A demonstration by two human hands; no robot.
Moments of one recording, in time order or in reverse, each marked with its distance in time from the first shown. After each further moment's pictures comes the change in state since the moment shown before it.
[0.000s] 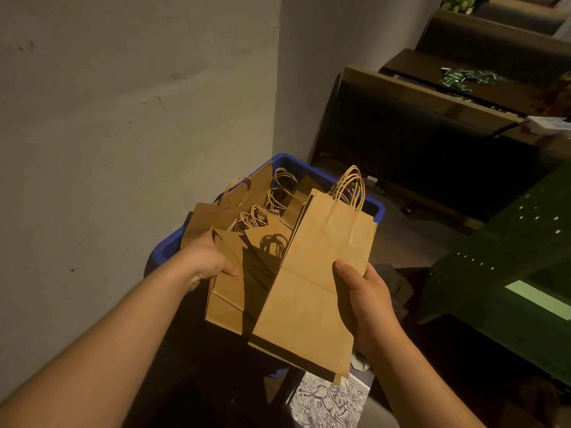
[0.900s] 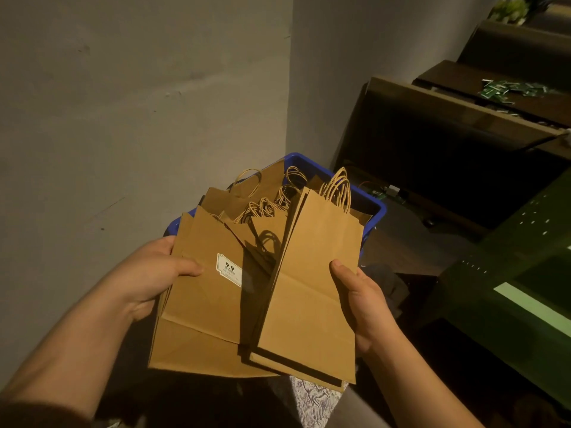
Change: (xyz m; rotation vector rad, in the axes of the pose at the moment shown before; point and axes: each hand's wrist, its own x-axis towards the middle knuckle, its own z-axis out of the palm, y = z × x) left_hand -0.127 -0.045 -0.001 -0.491 0.076 0.039; right_hand -0.022 -0.009 -0.049 0.172 -0.310 0.249
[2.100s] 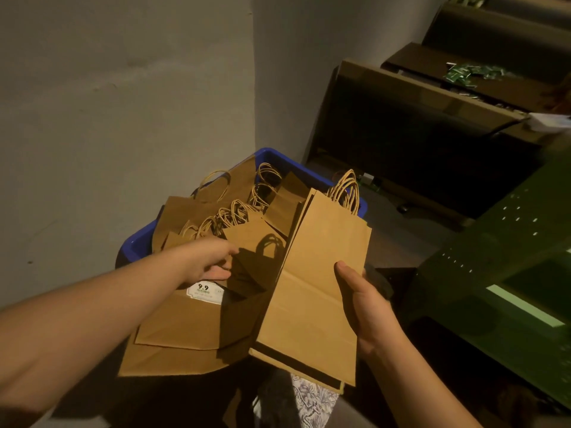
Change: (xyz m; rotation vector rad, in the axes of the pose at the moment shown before) left_hand 0.151 0.027 0.097 0.194 -0.139 -0.238; right_hand 0.021 -0.024 -0.011 0.030 0.229 0.049
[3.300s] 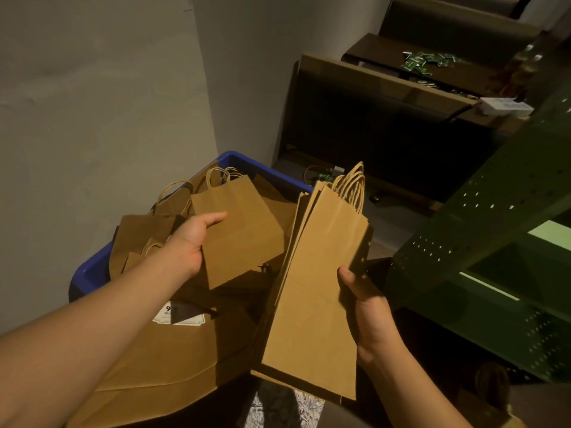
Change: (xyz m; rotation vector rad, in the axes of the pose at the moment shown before) left_hand 0.002 0.052 0.028 -0.559 -0.167 0.145; right_hand 0.001 -0.007 -0.027 0.097 0.019 -0.210
